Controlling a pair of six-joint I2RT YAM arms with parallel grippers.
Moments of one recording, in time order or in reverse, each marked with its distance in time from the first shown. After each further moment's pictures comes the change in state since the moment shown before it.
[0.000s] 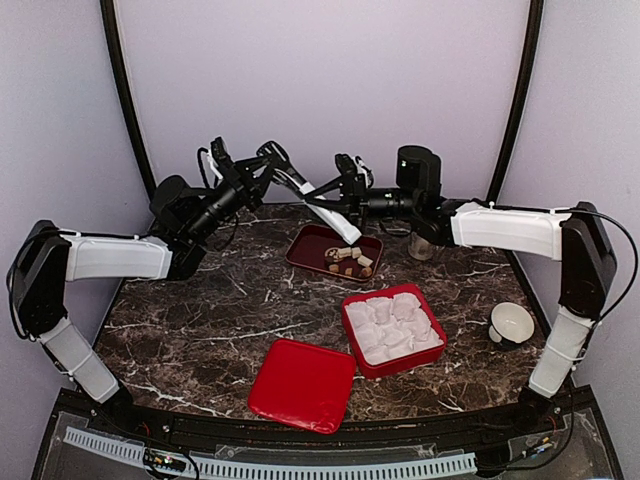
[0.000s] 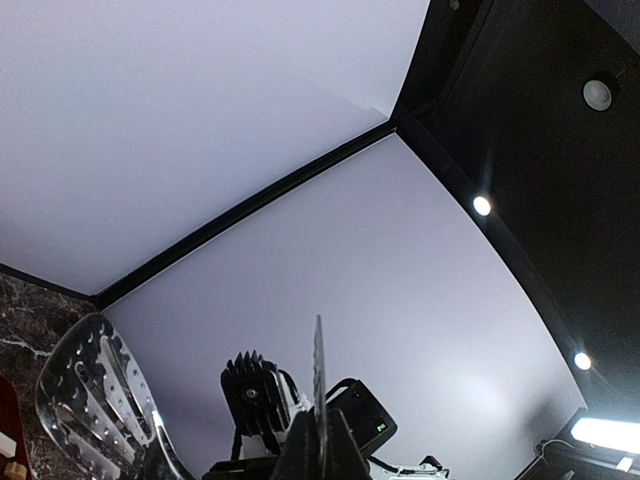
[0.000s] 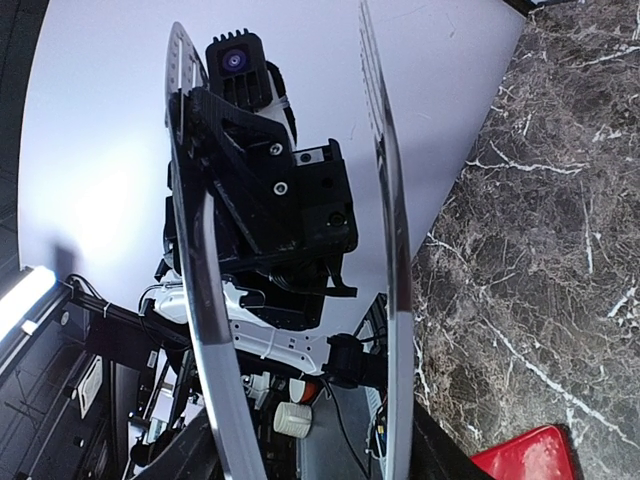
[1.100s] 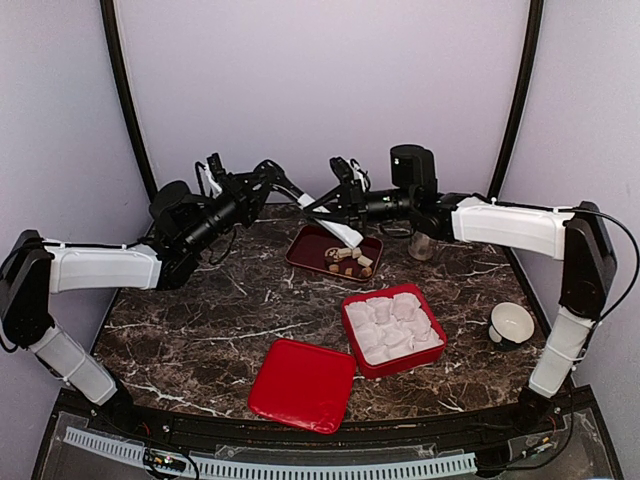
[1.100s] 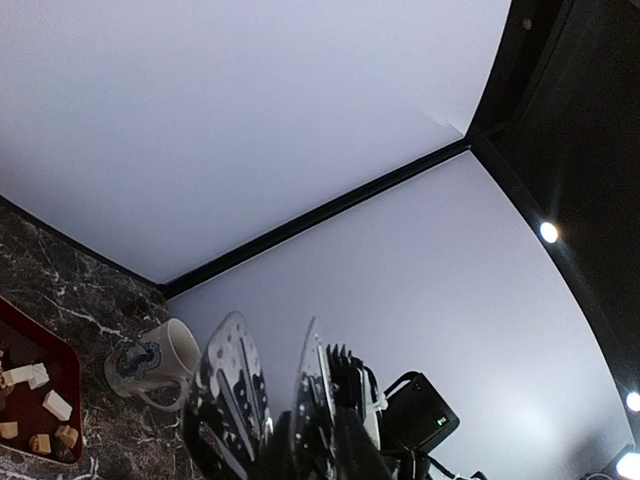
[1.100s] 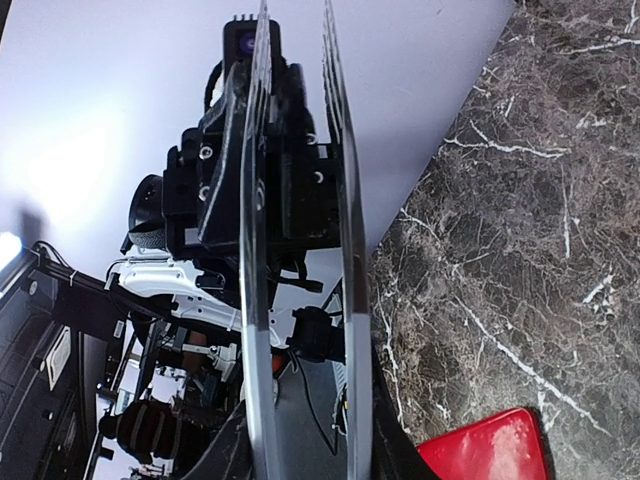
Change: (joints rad) left arm -0.029 -0.098 -0.076 -0.196 -0.151 0.026; right arm 0.005 0.000 0.045 -0.193 -0.027 -0.193
